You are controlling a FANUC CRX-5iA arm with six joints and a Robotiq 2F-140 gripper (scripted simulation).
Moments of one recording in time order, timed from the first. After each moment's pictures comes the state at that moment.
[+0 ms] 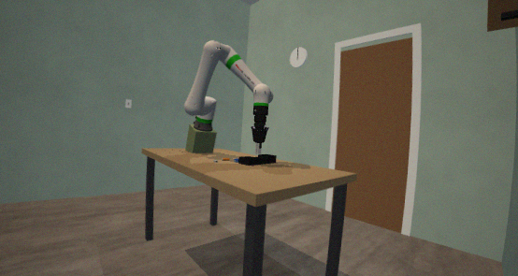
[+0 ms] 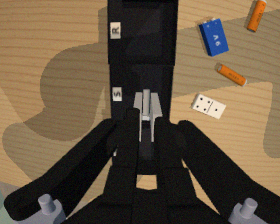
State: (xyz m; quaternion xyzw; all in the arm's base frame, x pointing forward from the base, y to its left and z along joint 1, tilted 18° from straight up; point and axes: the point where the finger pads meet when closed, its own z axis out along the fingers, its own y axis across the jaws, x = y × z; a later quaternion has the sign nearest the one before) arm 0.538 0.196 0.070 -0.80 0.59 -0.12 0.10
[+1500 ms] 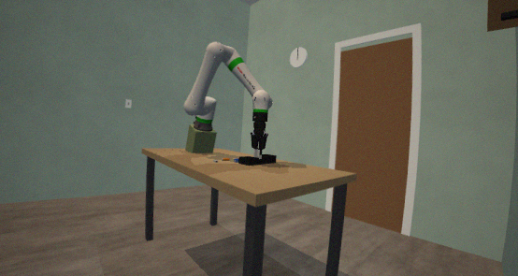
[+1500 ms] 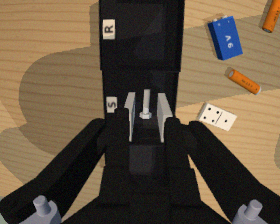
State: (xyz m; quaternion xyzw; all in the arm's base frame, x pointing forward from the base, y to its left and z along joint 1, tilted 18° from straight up) arm 0.550 0.196 0.033 -0.80 0.59 -0.12 0.10
